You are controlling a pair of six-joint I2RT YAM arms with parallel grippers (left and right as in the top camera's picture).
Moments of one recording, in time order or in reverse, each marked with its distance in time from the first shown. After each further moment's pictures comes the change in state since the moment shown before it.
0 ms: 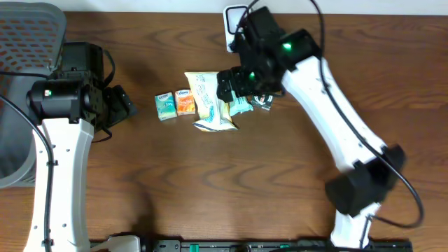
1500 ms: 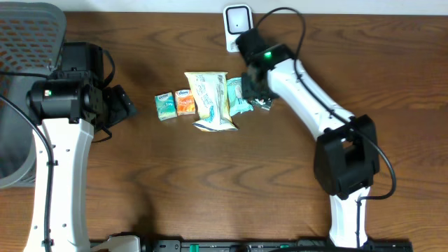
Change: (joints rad) left arm 0.000 0.000 0.000 -0.001 0.000 0.000; right arm -0.057 0.130 -0.212 0.269 0.363 0.202
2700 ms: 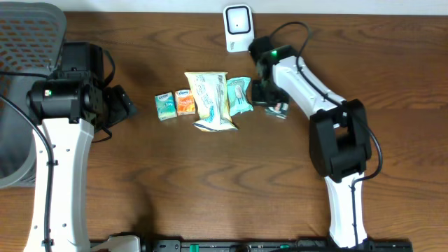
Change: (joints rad) left arm 0.000 0.000 0.000 0.000 0.000 0.000; right arm -0.087 0.151 0.011 -0.081 -0.056 0.016
